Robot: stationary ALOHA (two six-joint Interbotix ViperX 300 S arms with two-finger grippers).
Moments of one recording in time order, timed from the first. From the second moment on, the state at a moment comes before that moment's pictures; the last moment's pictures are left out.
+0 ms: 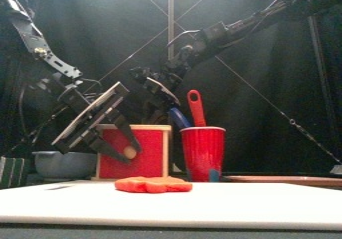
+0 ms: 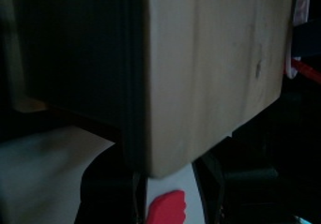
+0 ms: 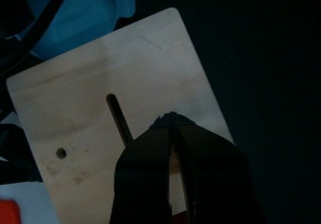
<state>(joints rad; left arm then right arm) -0.07 0.05 0.92 -0.98 -0.40 -0.67 -0.39 0.36 -0.07 0.03 0.64 0.00</state>
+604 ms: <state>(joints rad) -0.20 0.05 0.92 -1.09 -0.40 -0.67 -0.39 0.36 -0.07 0.03 0.64 0.01</state>
